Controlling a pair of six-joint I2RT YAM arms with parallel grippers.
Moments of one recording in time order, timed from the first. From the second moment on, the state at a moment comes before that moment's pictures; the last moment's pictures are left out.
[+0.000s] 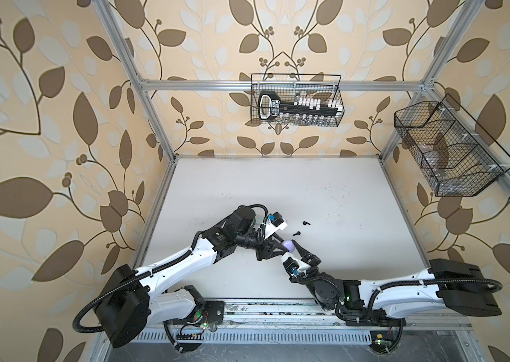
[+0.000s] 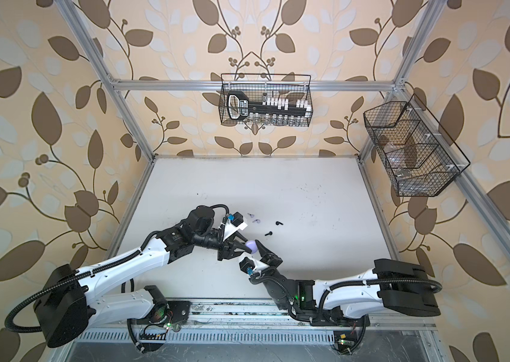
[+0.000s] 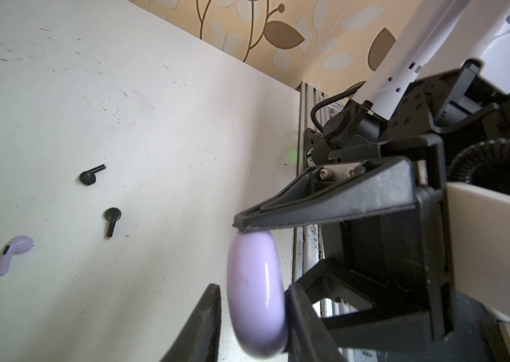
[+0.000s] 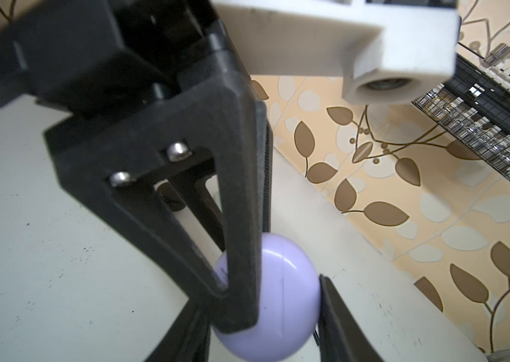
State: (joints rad) left arm -0.71 1.17 0.70 -0.13 0.76 0.05; right arm 1.45 1.21 0.33 0.72 0.95 -0.43
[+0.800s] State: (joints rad) left arm -0.72 1.08 0.58 0.03 0.72 0.12; right arm 1.49 1.00 0.31 0.61 0.83 -0.27
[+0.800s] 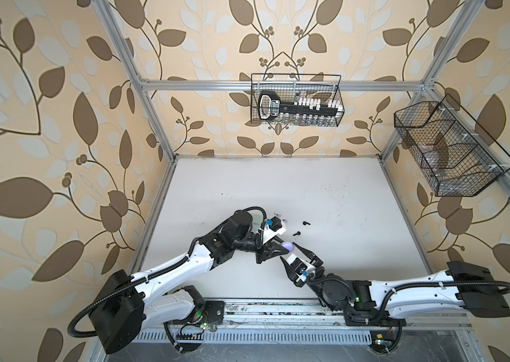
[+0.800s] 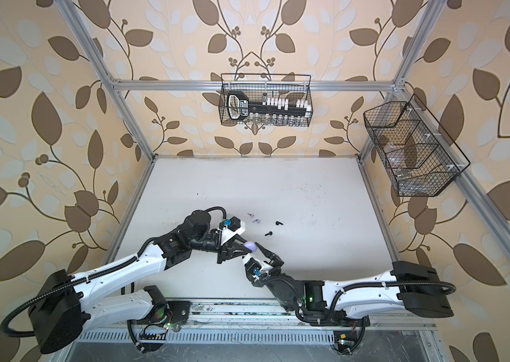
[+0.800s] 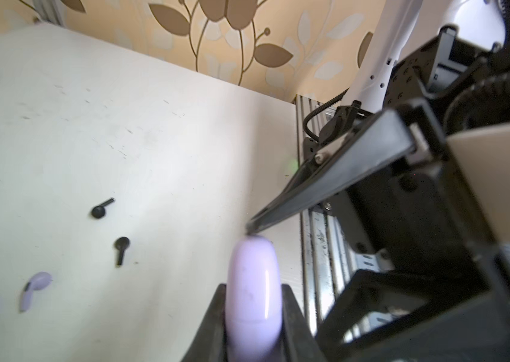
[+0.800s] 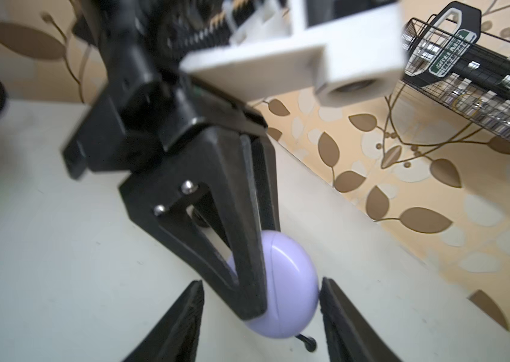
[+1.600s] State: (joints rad) left arm -0.72 0.78 0.35 0.17 0.75 0.29; right arm 1.37 0.96 0.28 0.64 0.52 -0.01
